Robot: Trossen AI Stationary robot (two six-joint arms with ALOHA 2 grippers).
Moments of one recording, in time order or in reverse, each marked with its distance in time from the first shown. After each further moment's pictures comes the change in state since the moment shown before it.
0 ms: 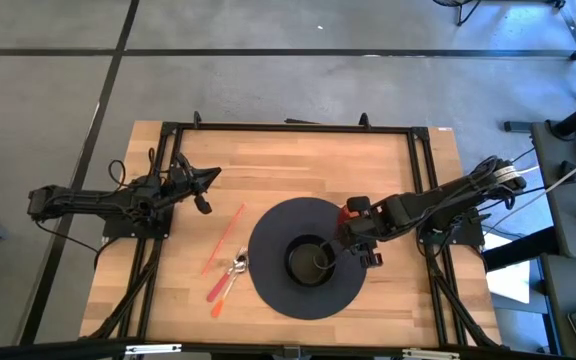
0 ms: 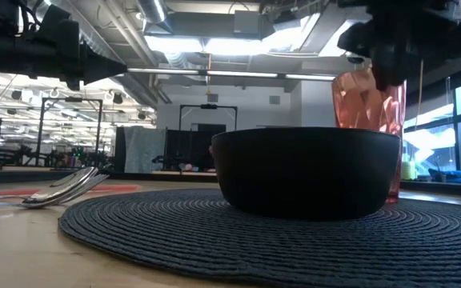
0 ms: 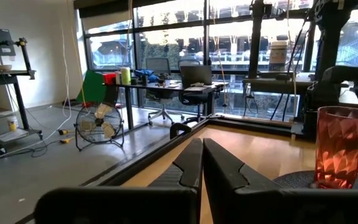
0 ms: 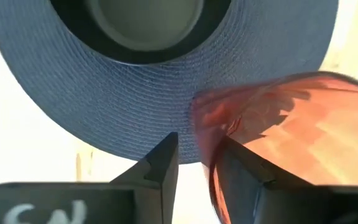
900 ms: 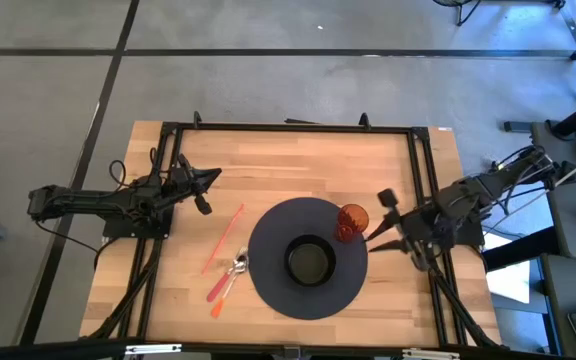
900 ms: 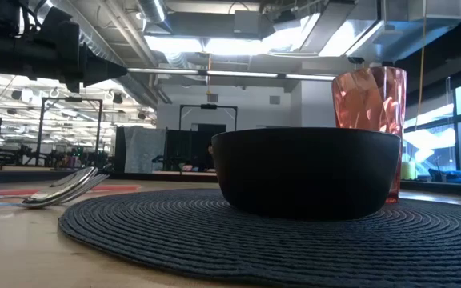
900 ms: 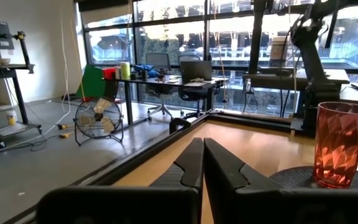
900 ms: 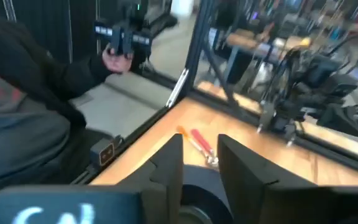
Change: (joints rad) left arm 0.000 0.000 0.000 -0.022 0.002 -0.020; right arm 0.145 -0.663 -0.372 0.848 -0.078 -0.334
